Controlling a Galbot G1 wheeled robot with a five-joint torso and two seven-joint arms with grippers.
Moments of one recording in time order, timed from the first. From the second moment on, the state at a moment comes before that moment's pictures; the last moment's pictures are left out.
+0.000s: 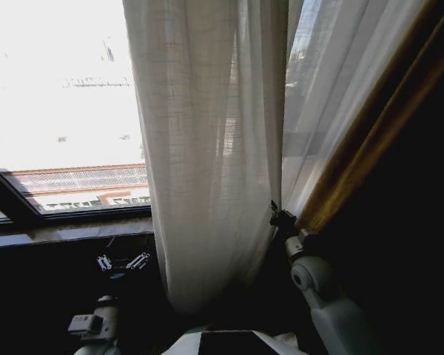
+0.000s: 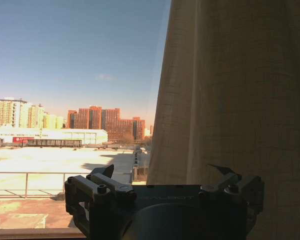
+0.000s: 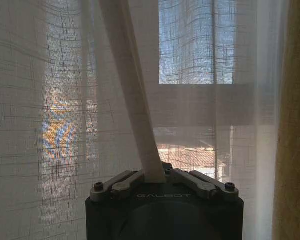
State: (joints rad) left arm 1.96 -1.59 -0.74 -2.35 -0.18 -0.19 0.15; right arm -1.37 1.17 0.47 2.14 0.39 -0.28 0.23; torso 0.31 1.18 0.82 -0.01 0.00
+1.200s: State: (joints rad) left arm 1.96 -1.59 -0.75 -2.35 -0.19 -0.20 0.15; right arm -1.38 1.17 0.46 2.11 0.34 -0.25 0.23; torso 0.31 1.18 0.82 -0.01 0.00
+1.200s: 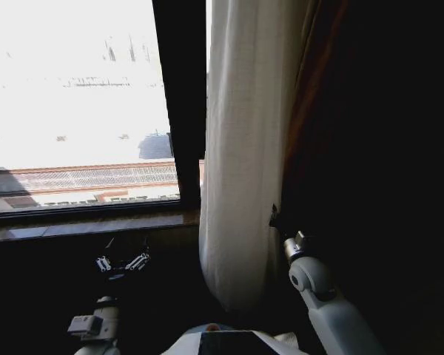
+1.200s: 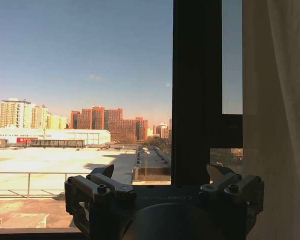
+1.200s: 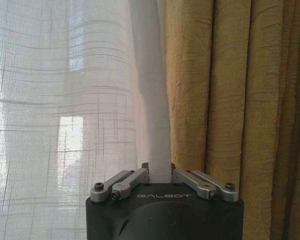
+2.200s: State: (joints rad) left arm 1.95 -1.59 -0.74 -2.33 -0.19 -0.21 0.15; right arm -1.41 1.18 0.44 2.14 0.27 -0.25 0.21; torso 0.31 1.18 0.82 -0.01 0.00
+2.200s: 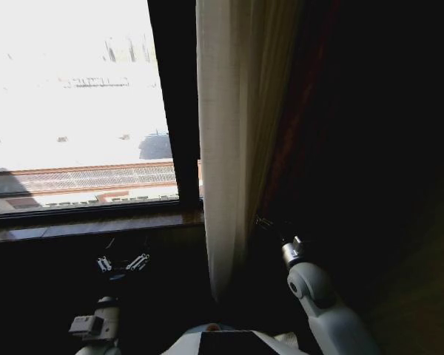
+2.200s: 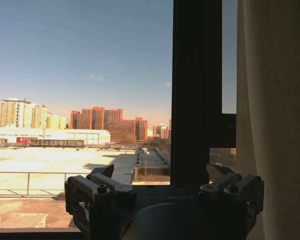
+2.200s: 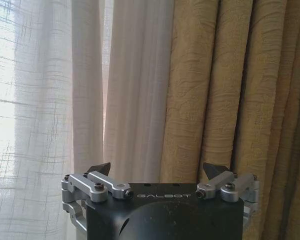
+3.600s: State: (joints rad) left arm 1.94 -1.59 -0.75 -2.30 -0.19 -0.21 0.15; right arm -1.41 1.19 0.40 2.13 0.25 -0.21 0.21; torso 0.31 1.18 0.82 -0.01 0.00
